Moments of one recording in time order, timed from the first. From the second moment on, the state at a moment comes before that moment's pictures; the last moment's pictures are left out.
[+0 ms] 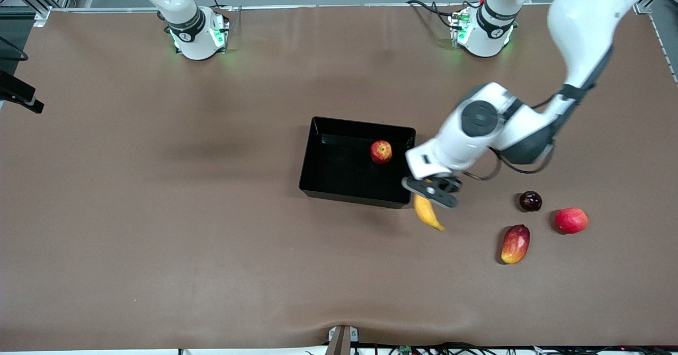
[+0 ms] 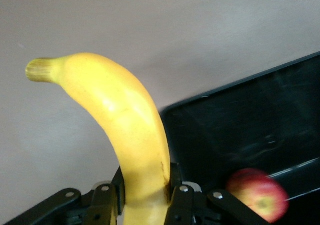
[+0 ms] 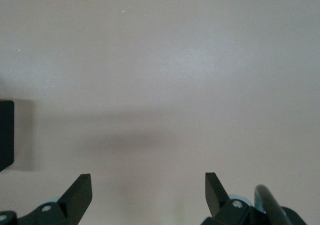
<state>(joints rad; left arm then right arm) 0.28 0.64 -0.95 -1.73 0.58 2.16 -0.41 -0.04 -0.01 -0.10 -1.50 0.02 1.50 -0.10</state>
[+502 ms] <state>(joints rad) 0.03 0.66 -0.91 -1.68 0.58 2.16 -0.68 -0.04 -0.01 -0.10 -1.50 0.02 1.50 -0.10</state>
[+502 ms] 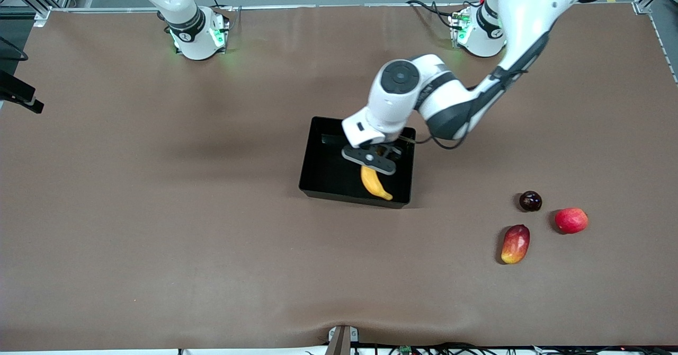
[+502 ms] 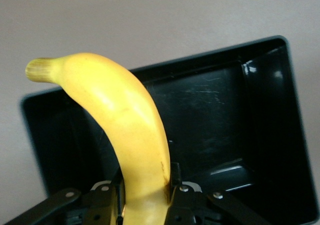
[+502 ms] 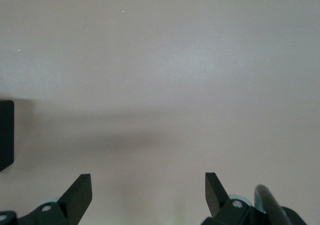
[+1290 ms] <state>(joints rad) -0.33 0.75 -0.67 -1.54 0.58 2.16 -0.74 -0.04 -0.01 -0.10 -1.50 0.04 1.50 -0.10</state>
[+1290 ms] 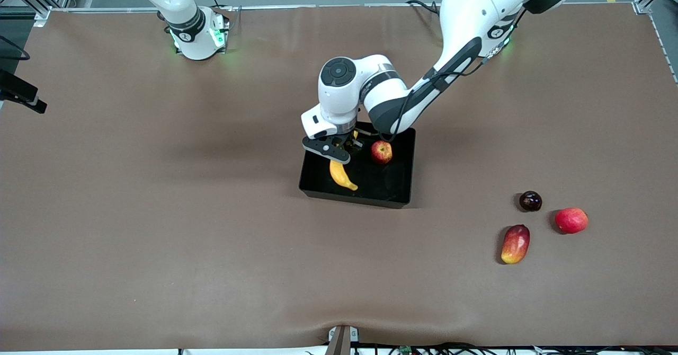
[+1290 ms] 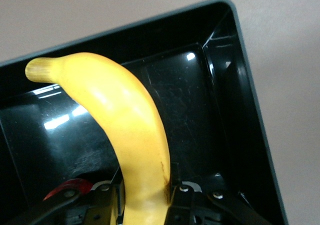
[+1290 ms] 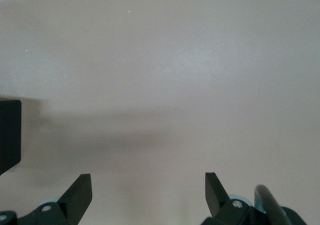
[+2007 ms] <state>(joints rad) -0.36 0.83 -0.62 -1.52 0.58 2.20 -0.74 -0.04 0.00 -0.10 -1.50 0.04 1.50 -0.10</state>
